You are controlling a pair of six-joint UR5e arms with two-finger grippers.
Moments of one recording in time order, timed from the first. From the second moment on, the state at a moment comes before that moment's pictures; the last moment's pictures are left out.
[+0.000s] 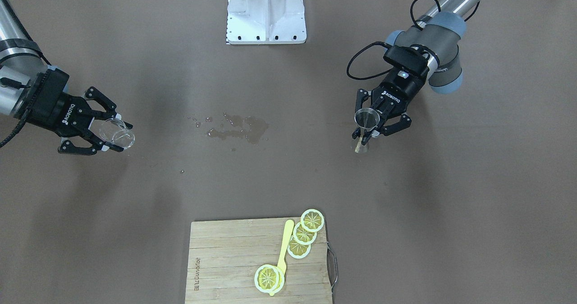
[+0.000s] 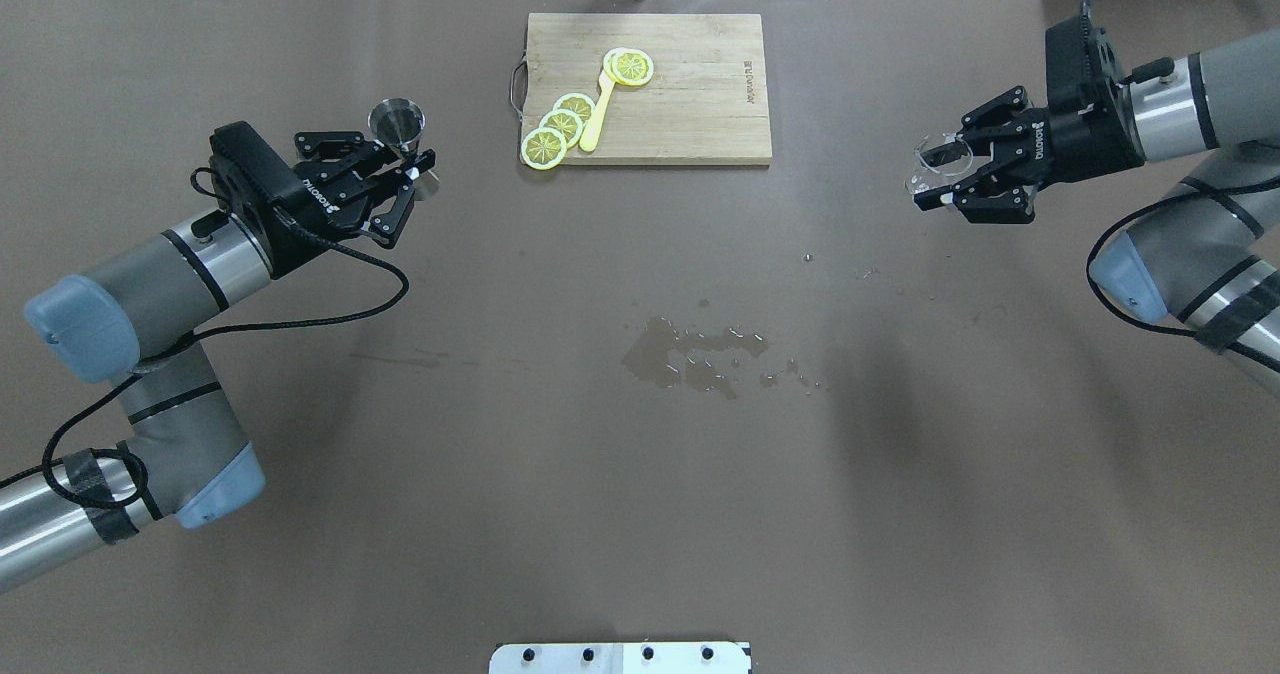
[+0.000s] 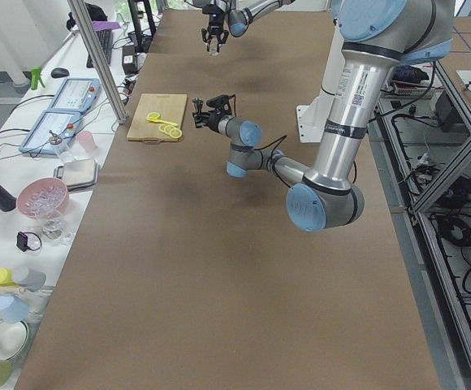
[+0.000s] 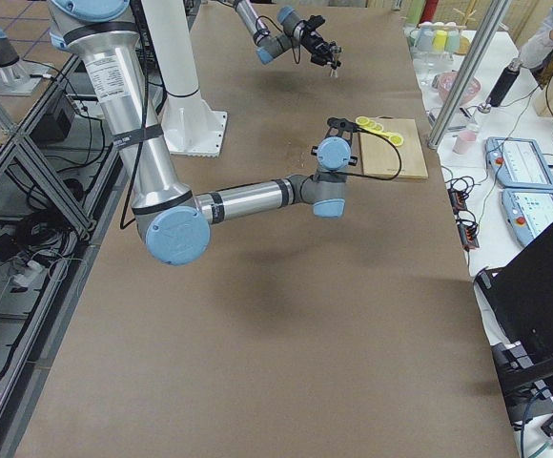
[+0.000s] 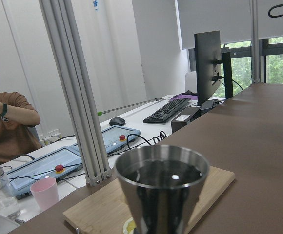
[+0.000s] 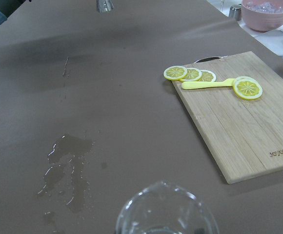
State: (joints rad) left arm -0.62 -1.89 -1.50 -3.16 -1.34 -0.40; right arm 1.01 -1.26 1.40 -0.16 2.44 0.19
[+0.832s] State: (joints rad) left arm -0.57 -1.80 -1.51 -3.12 -1.07 -0.62; right arm 0.84 -1.32 1.25 0.06 2.19 0.21
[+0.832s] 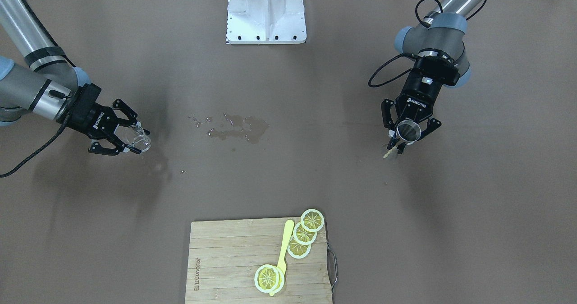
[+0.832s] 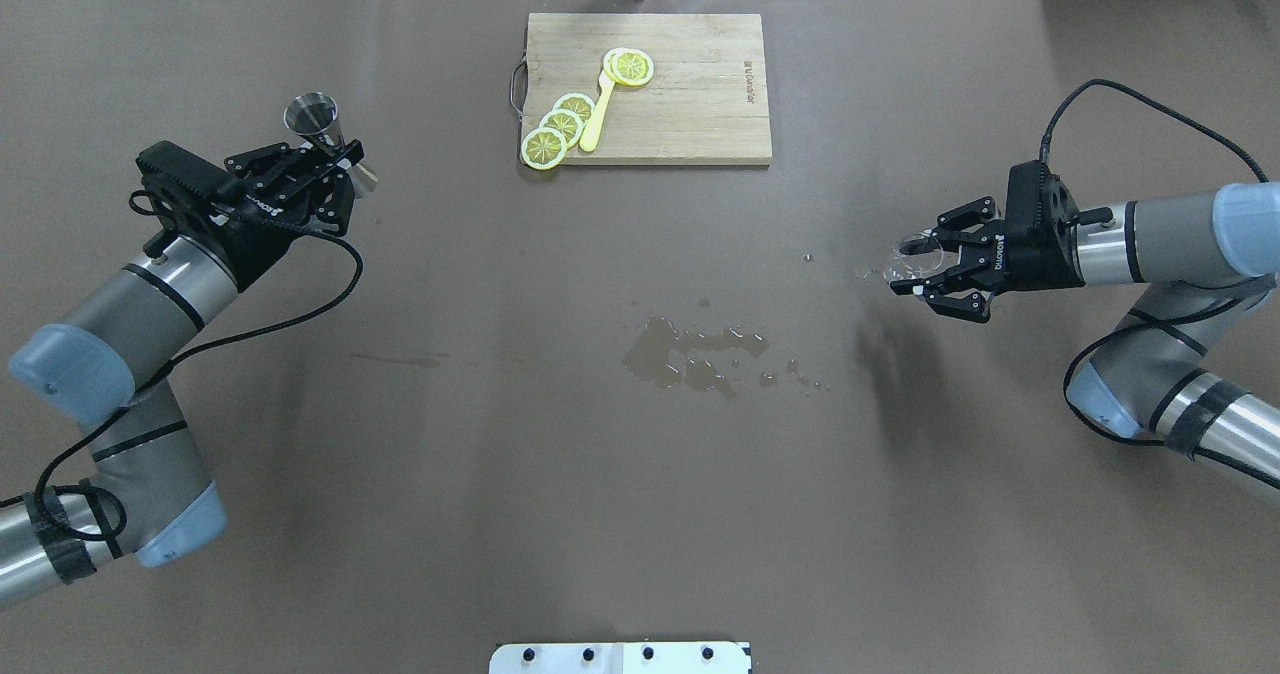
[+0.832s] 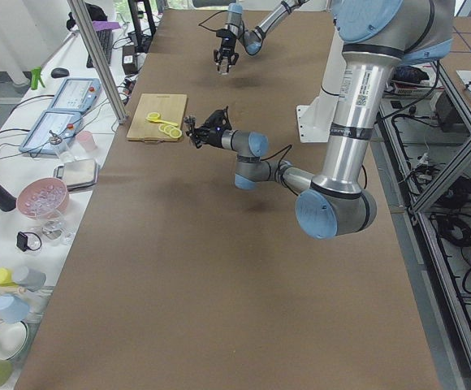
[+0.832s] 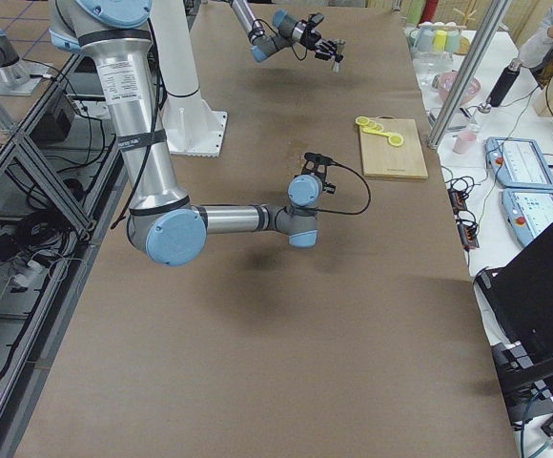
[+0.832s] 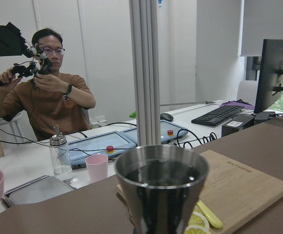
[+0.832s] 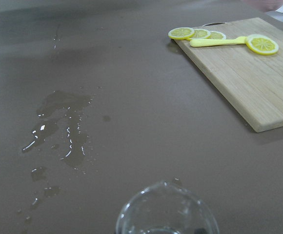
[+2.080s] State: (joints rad) left arm -0.54 -1.79 -1.51 -2.52 -0.62 -1.24; right arm 0.82 -1.30 1.14 0.12 2.13 0.20
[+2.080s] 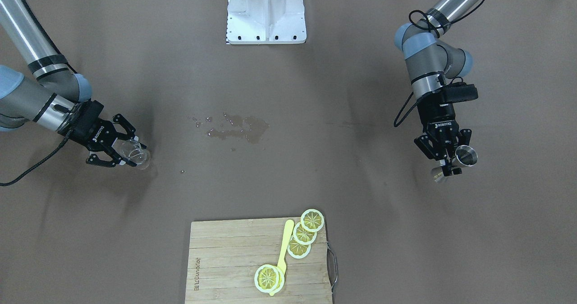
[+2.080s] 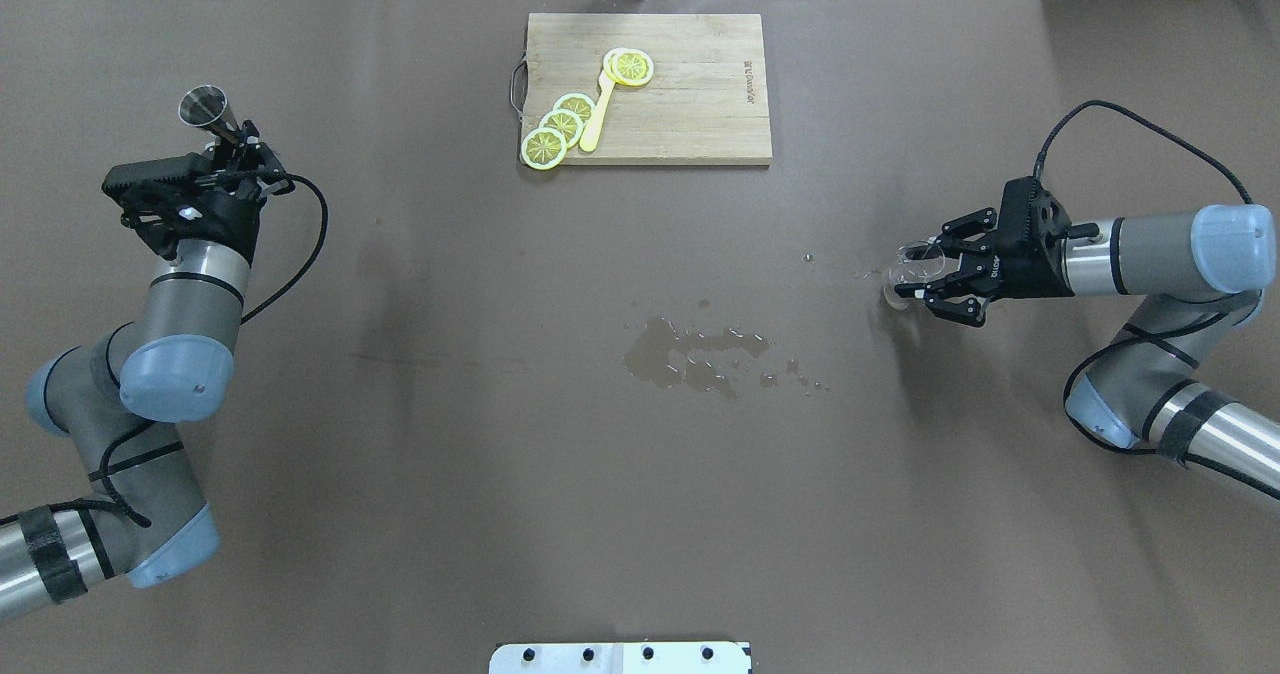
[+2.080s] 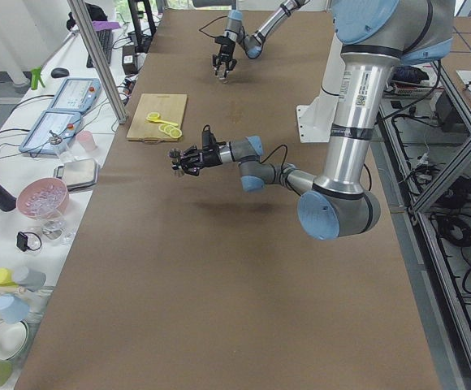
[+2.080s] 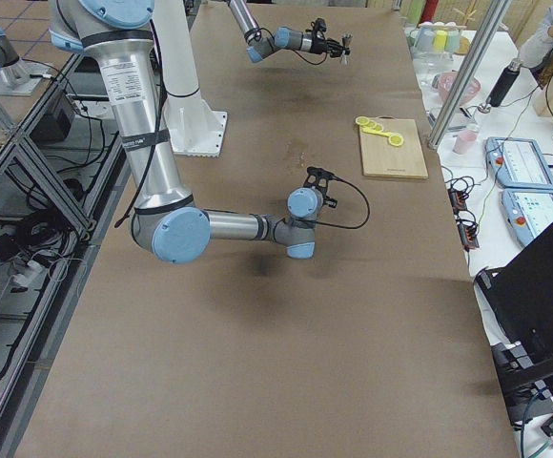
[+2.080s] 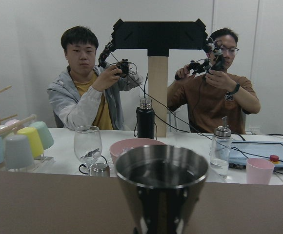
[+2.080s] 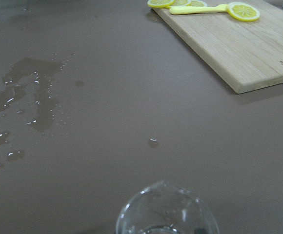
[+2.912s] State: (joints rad) left arm -0.46 -1.80 -1.51 -2.38 -0.57 -1.34; right arm 0.81 -1.28 1.09 0.19 2.16 0.19
